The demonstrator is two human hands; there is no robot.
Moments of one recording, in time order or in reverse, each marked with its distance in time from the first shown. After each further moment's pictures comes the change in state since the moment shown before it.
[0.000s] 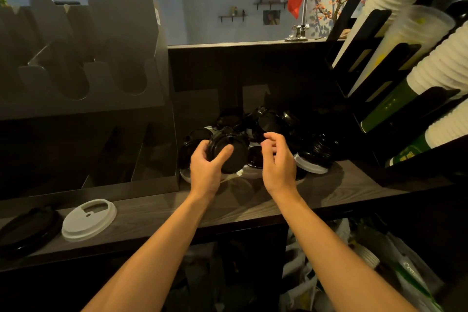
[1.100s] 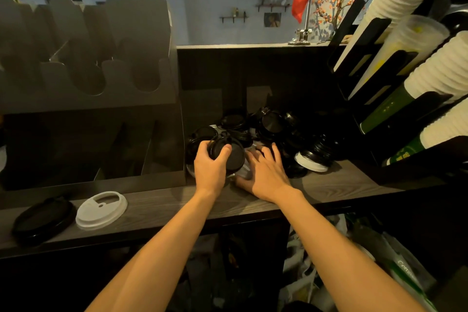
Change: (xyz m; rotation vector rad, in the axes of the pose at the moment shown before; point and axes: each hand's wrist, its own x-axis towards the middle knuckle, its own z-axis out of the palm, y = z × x) left_hand -0.005 -0.002 -0.006 0.108 0.117 0.002; right_hand -0.004 -0.006 0.010 -0.891 -0.592 -0.308
